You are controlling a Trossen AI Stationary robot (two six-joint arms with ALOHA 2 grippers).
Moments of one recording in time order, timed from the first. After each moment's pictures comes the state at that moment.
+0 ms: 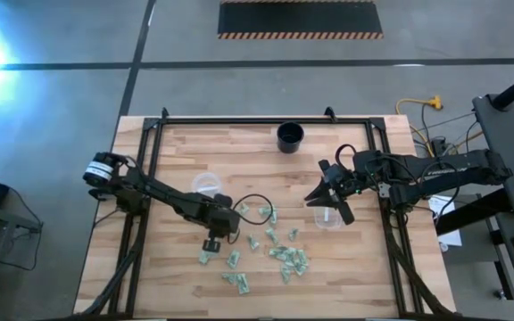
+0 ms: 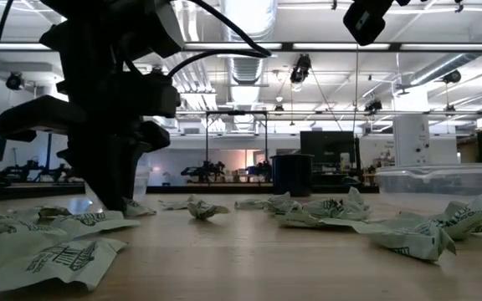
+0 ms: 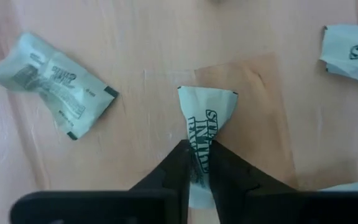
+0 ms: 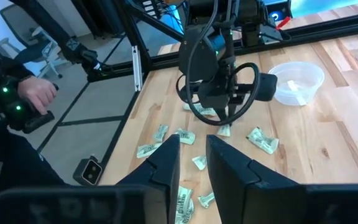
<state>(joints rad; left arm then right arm) -0.24 1.67 0.89 -0.45 -0.04 -0.06 0.05 0.96 0.78 -0.17 -0.26 0.28</state>
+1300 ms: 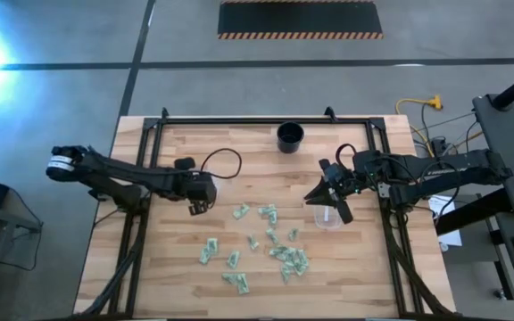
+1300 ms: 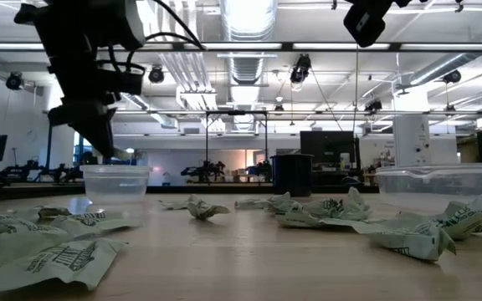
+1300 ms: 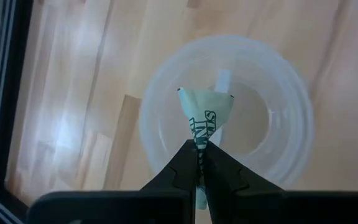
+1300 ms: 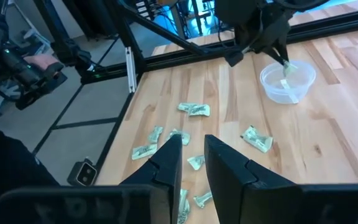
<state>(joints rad) -0.06 1.27 0.77 -0.82 -0.48 -0.28 0.05 0.96 0.78 -0.17 -0.23 0.29</state>
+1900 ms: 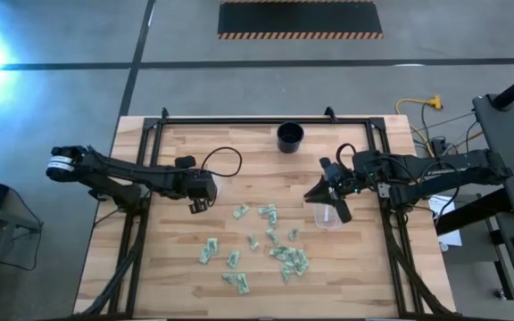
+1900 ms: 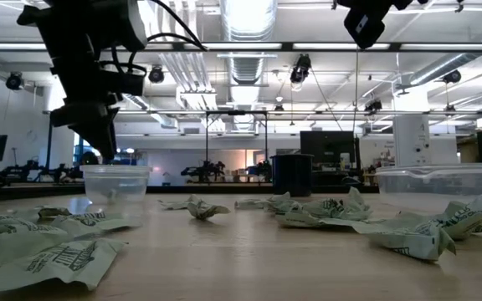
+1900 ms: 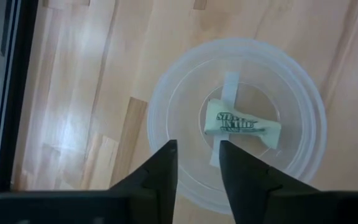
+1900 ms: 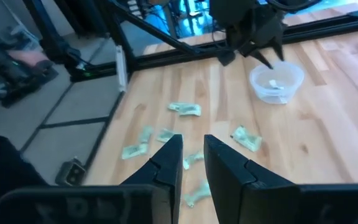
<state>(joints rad) -0.05 1.27 0.77 -0.81 -0.48 -0.25 0.05 0.97 0.78 -0.19 -0.18 0.26</state>
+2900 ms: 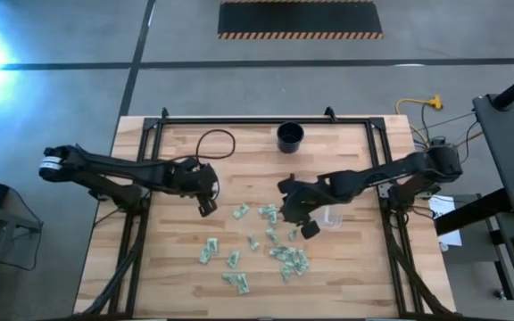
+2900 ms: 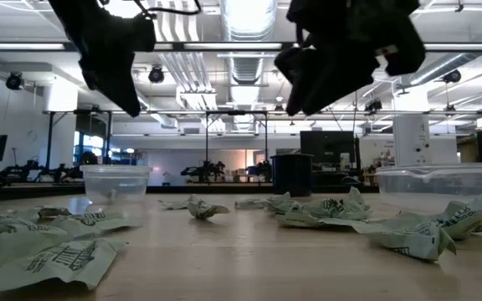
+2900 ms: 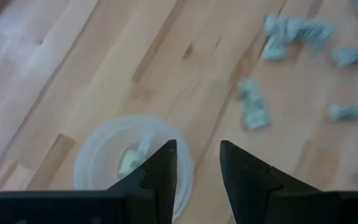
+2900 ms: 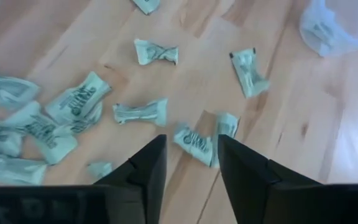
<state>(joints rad) -0.07 1.16 0.90 -0.75 -0.28 -0.49 0.13 1.59 1.06 -0.39 -0.06 -0.37</state>
